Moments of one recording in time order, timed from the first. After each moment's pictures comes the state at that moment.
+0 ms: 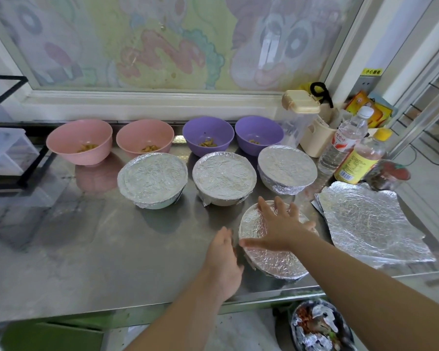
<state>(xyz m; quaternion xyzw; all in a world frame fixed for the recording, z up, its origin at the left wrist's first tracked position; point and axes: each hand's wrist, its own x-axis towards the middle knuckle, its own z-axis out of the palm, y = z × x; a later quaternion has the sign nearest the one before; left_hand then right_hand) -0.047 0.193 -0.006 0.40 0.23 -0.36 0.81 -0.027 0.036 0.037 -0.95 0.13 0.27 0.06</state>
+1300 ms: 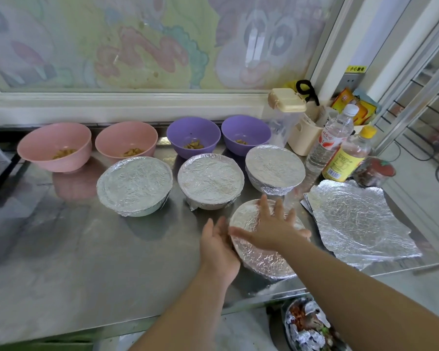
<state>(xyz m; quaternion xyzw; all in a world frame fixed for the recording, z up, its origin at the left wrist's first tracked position) -0.024 0.168 0.007 0.26 0.29 -0.26 0.88 -0.016 0.033 0.023 -0.93 0.22 0.26 0.12</state>
